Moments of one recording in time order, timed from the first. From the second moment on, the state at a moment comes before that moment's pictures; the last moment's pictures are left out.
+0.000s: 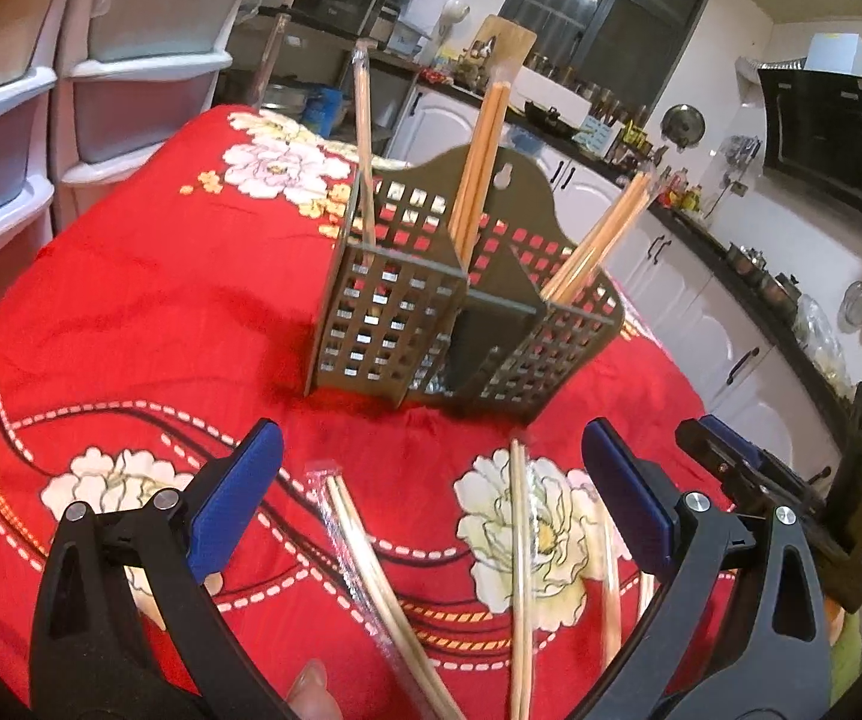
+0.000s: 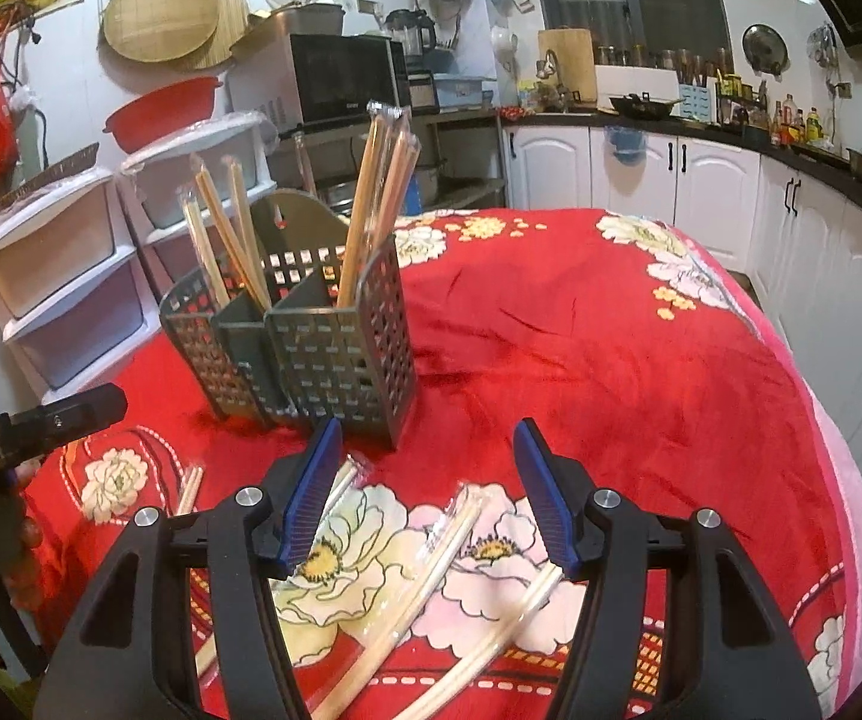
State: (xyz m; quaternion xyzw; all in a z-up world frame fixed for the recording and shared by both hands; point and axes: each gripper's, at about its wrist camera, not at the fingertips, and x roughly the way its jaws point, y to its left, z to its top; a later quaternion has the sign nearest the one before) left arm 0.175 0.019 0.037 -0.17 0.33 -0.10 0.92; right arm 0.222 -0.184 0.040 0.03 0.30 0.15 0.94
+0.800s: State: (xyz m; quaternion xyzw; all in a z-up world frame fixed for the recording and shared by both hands) left arm 0.188 0.026 -0.027 -0.20 0.43 -0.10 0.88; right arm 0.242 -0.176 -0.011 0.01 0.40 0.16 0.90
